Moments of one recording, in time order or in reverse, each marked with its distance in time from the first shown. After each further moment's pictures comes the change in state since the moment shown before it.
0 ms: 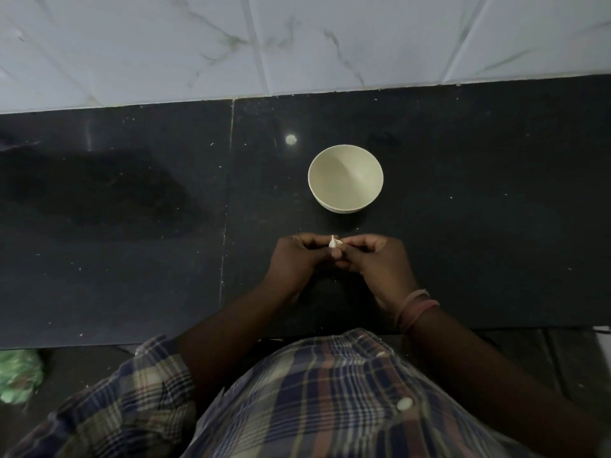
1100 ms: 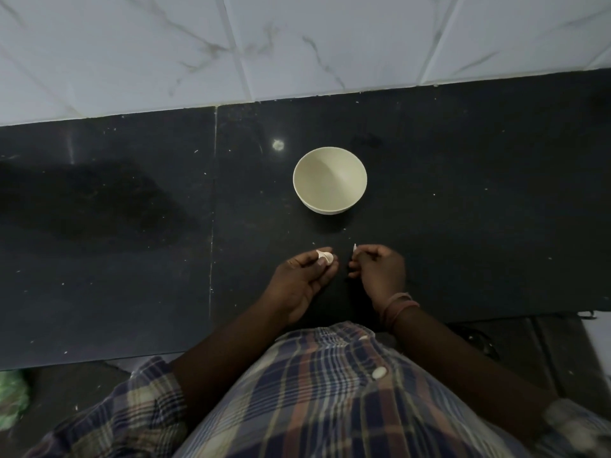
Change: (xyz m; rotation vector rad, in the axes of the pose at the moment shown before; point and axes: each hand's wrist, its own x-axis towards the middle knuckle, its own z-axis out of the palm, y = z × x) left_hand 0.004 -0.038 0.014 -0.556 -0.095 -0.256; right_hand 0.029 0.045 -0.025 -0.101 0.382 0.085
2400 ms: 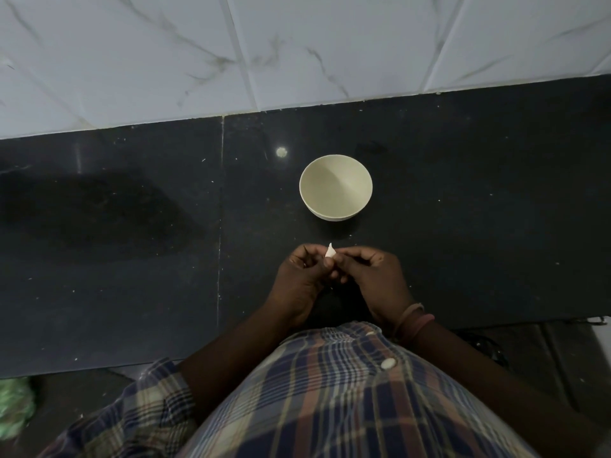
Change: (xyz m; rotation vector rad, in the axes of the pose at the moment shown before) left_hand -0.011 0.012 0.002 0.163 -0.075 0.209; right_hand -0.048 -0.034 0.001 0.099 -0.385 -0.155
